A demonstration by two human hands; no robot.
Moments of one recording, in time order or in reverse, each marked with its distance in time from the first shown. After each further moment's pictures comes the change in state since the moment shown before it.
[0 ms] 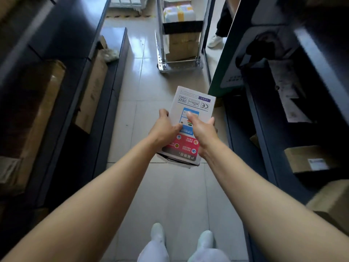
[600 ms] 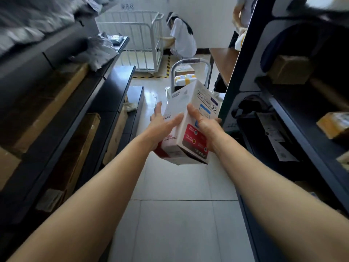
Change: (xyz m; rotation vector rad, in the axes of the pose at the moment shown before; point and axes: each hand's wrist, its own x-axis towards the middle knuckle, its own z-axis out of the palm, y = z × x) left_hand -0.097 0.108 -0.166 -0.255 0.020 0.181; right_hand -0.113 -0.143 0.052 -0.082 -0.097 -0.125
